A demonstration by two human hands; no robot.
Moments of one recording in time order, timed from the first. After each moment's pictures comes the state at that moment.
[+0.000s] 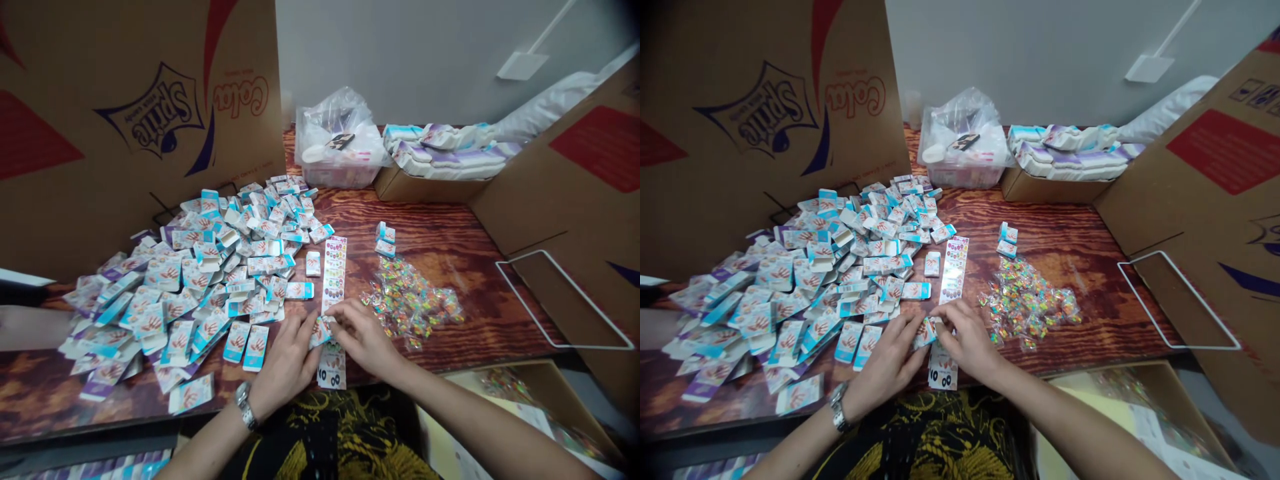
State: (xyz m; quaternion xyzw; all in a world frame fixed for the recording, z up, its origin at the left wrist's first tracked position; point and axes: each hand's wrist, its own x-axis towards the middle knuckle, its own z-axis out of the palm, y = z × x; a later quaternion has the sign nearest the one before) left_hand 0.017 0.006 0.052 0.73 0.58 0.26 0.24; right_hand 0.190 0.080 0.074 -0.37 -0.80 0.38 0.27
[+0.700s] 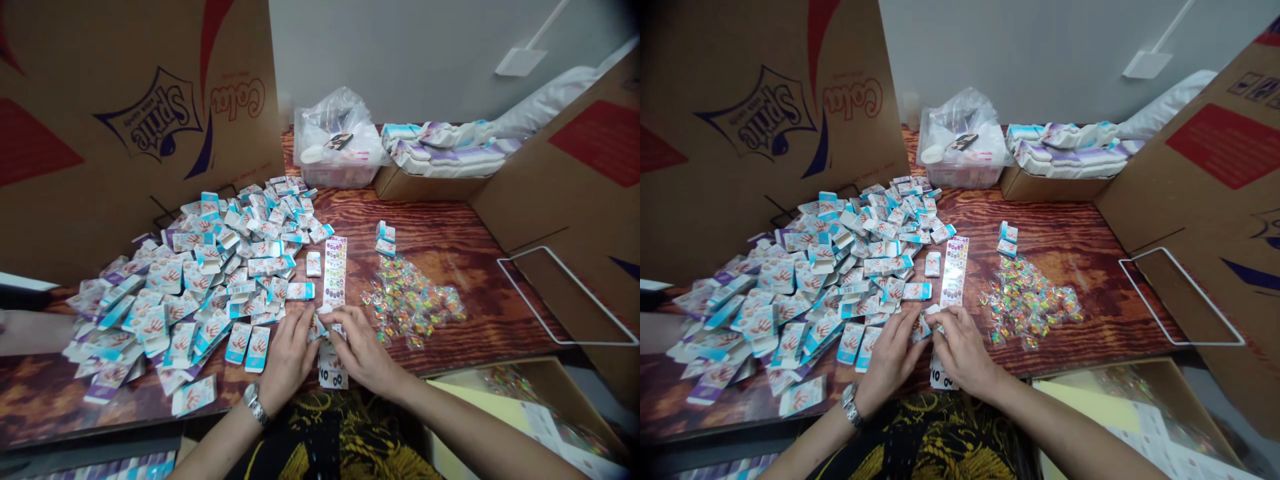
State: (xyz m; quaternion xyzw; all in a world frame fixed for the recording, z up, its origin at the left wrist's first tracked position) left_hand 0.019 0.007 0.039 0.72 0.59 0.33 0.14; right_hand 0.185 0.062 0.077 -0.35 -0.84 0.33 0.27
